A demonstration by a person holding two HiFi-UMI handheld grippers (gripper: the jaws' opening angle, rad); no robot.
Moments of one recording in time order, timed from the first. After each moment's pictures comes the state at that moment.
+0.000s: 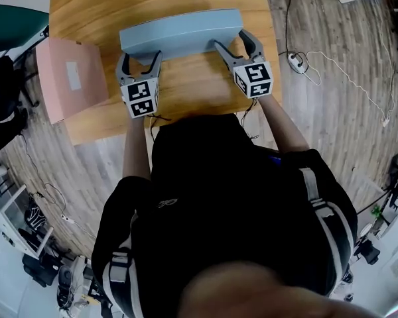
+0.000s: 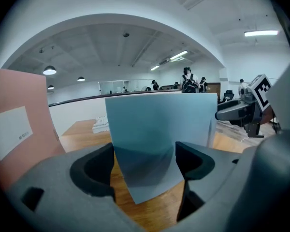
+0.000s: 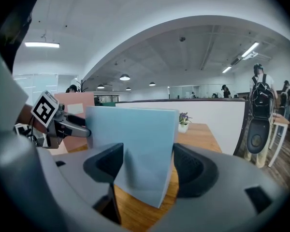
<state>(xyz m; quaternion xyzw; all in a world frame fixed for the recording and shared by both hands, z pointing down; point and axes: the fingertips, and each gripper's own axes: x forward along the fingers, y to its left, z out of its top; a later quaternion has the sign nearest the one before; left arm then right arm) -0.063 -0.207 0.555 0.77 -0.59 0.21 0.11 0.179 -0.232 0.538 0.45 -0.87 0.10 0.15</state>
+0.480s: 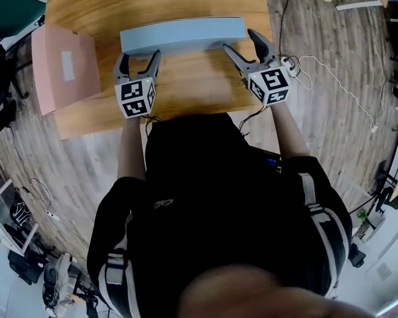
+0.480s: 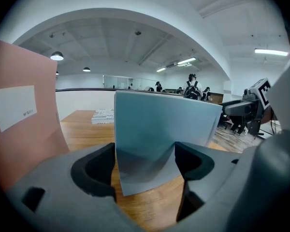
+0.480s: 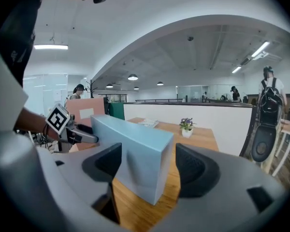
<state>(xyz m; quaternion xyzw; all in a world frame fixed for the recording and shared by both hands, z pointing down) -0.059 -0.187 0.559 0.77 -0.59 0.17 0.18 0.197 -0.215 0.494 0.40 -0.90 0.09 0.16</state>
